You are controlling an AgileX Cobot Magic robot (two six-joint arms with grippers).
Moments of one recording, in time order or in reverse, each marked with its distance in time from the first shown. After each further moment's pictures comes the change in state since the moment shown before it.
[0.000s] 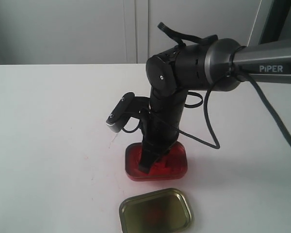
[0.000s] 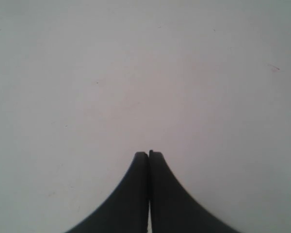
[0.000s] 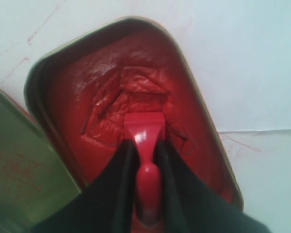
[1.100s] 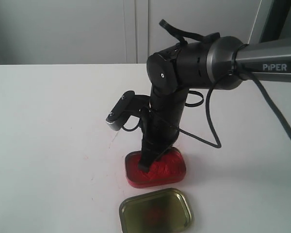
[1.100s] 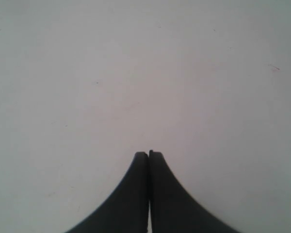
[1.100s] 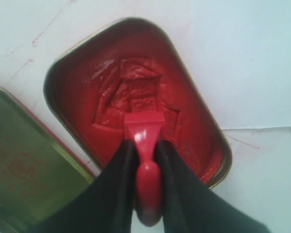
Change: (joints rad) left arm 0.000 0.000 0.000 0.000 0.000 0.000; right arm 0.000 -0.010 0.000 0.010 0.002 0.004
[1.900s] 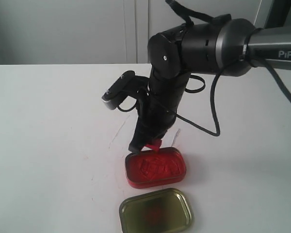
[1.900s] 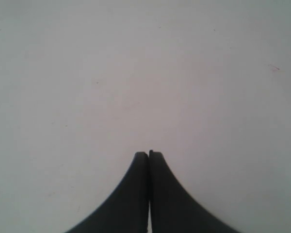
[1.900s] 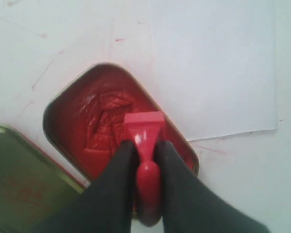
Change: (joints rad) left arm 0.000 0.000 0.000 0.000 0.000 0.000; right arm -0.001 -0.043 -0.062 -0.010 0.004 0.104
